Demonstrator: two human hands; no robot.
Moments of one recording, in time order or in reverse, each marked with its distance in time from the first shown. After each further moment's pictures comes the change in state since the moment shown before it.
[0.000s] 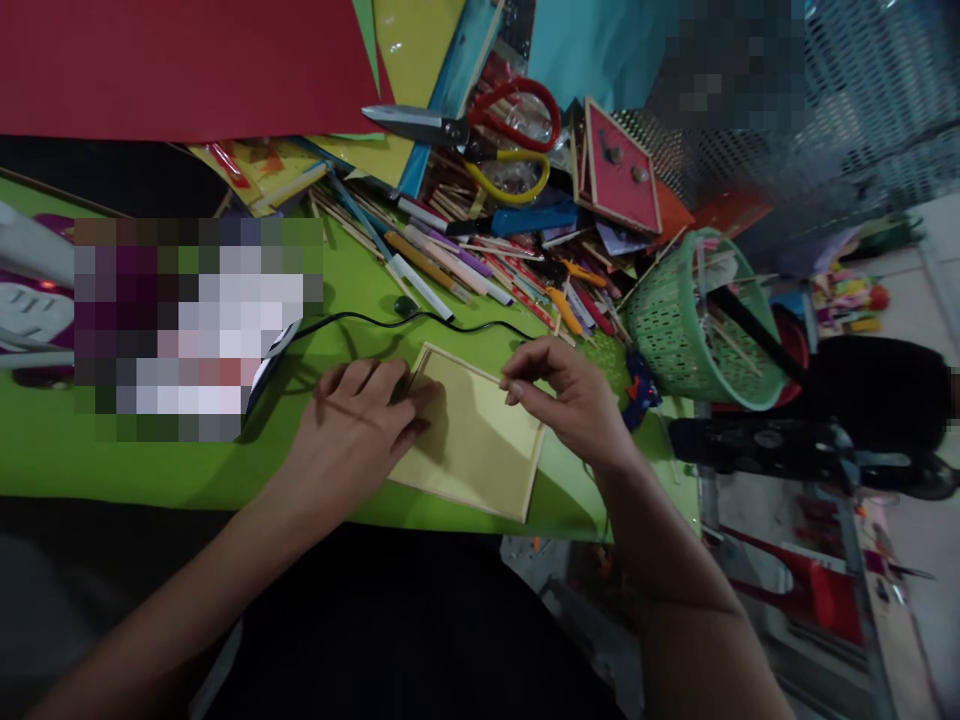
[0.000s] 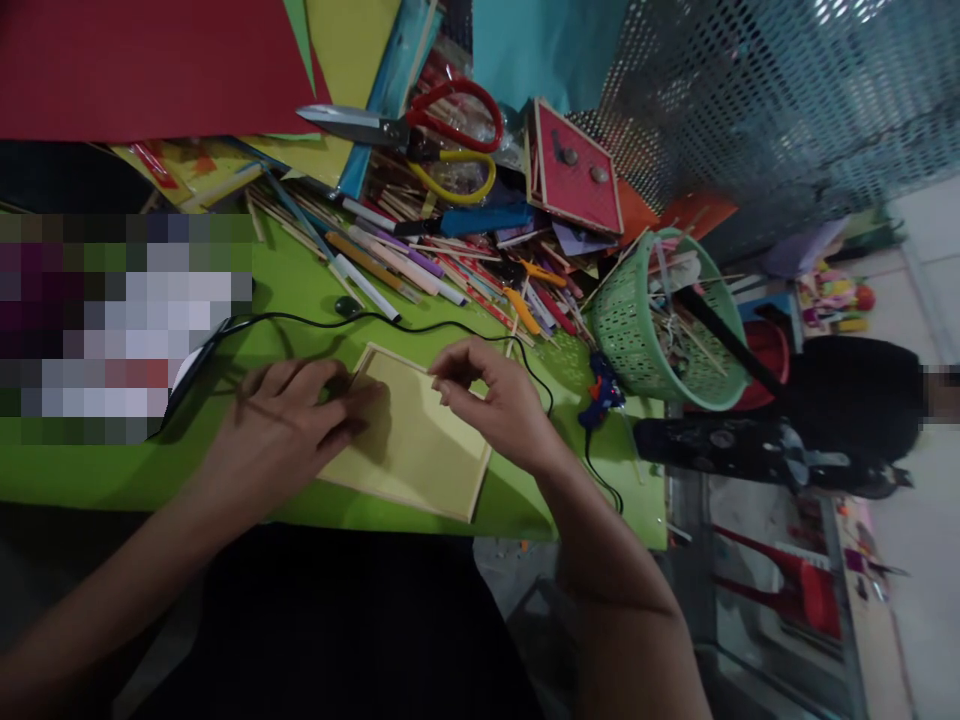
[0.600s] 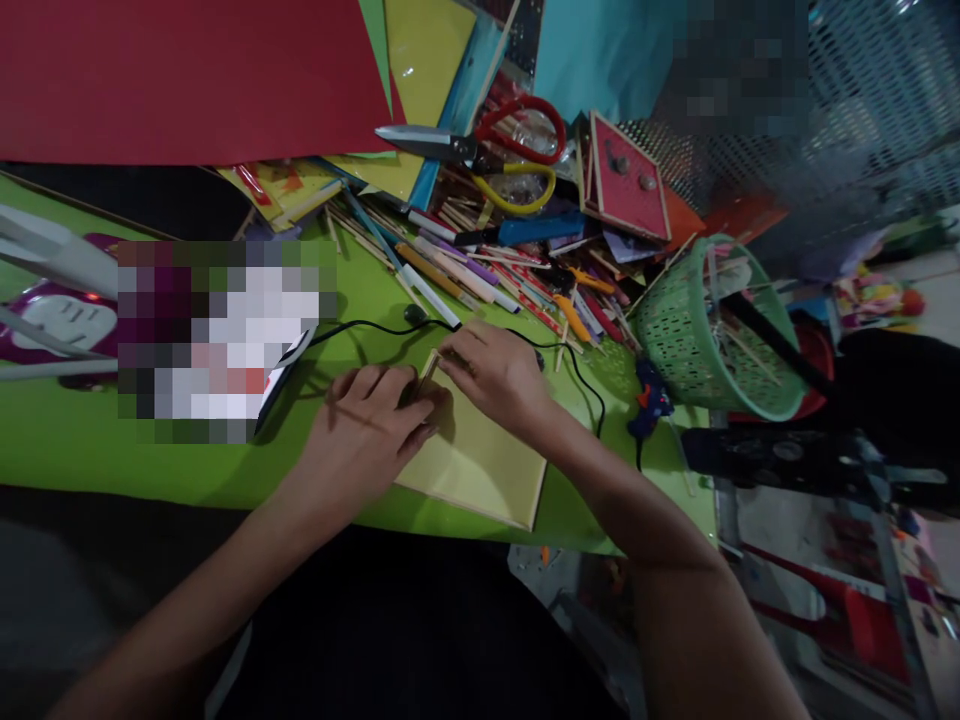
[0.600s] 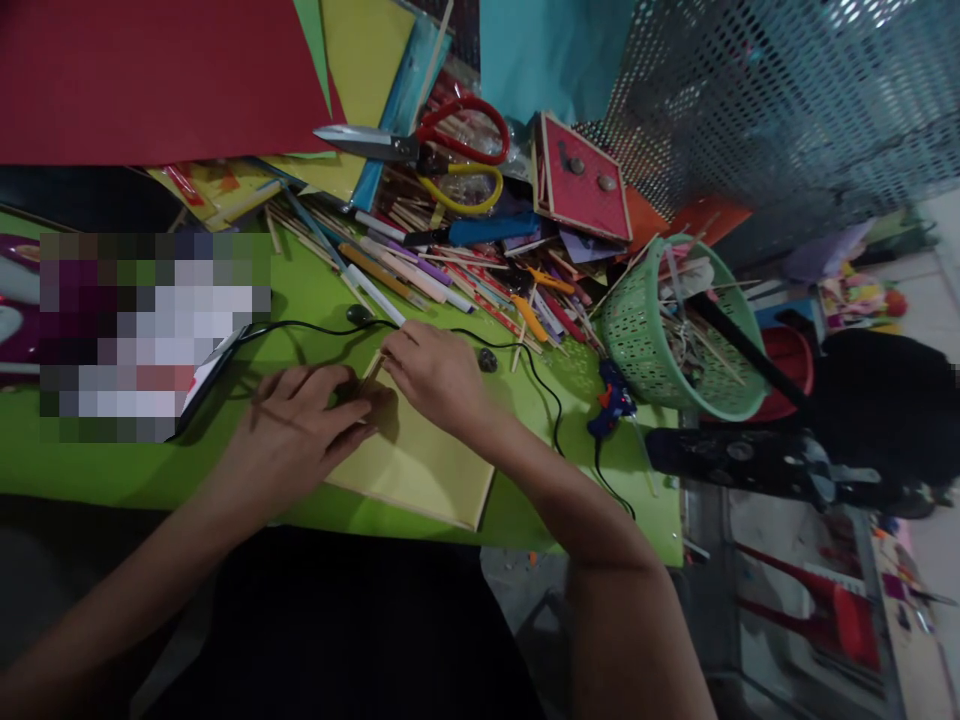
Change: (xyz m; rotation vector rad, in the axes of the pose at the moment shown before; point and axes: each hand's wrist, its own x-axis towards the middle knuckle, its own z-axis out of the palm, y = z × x) left_hand -0.001 -0.001 0.002 0.005 0.053 0.023; right_hand 0.053 0.020 0.050 -0.817 -0.138 -0.289
